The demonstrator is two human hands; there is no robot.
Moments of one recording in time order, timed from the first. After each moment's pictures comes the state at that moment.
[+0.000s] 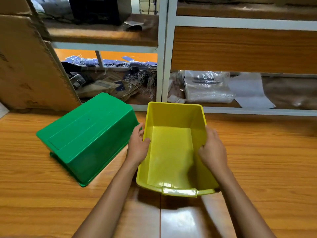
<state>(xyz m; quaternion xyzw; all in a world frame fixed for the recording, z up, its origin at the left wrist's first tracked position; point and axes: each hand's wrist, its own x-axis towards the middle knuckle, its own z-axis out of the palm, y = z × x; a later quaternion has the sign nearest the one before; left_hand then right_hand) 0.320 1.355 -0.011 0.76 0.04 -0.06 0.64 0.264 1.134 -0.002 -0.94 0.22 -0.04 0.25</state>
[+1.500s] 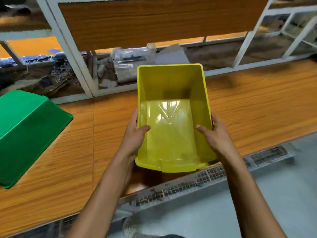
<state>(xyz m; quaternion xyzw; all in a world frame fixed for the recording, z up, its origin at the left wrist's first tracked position) 0.179 1.170 0.028 0.71 -0.10 -0.18 0.67 0.074 0.960 0.031 -0.80 0.33 -0.11 0.49</state>
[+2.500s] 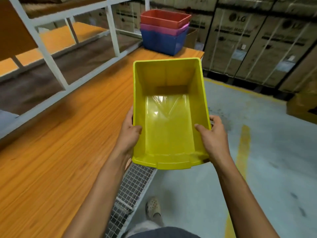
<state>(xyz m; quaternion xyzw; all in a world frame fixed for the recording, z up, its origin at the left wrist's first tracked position) -0.040 0.642 0.026 0.58 -0.34 -0.45 0.59 -0.251 0.586 0.028 -0.55 0.65 -0.35 0.39</state>
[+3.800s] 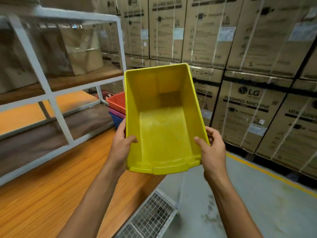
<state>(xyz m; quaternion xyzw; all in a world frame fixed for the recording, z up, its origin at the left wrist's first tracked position) -0.132 0.018 0.116 0.54 -0.36 -0.33 0.69 -0.351 -0.068 0.109 -0.55 0.43 -0.53 0.48</state>
